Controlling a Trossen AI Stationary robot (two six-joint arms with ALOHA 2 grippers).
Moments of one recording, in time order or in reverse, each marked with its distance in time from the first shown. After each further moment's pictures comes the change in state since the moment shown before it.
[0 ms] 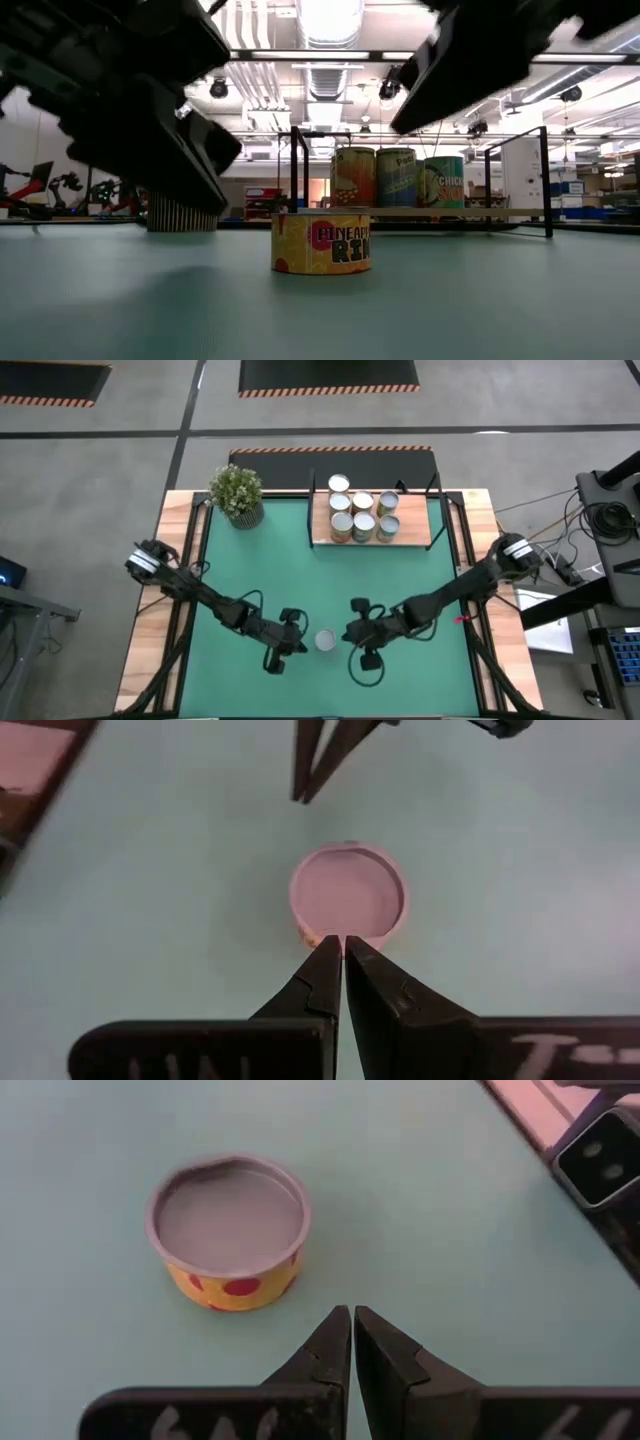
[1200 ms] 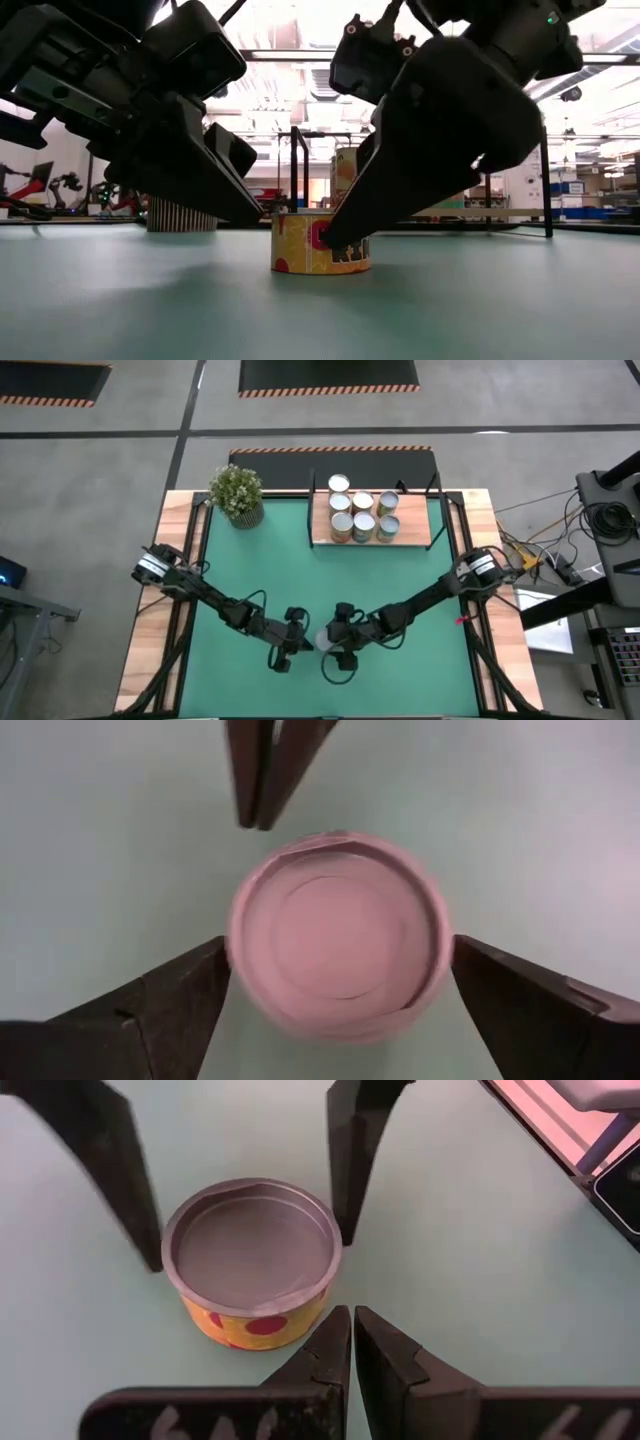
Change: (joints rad) left arm 0.014 0.089 -0.002 0.153 -0.030 0.024; right arm -0.055 0.296 0.085 0.185 -0.002 0.087
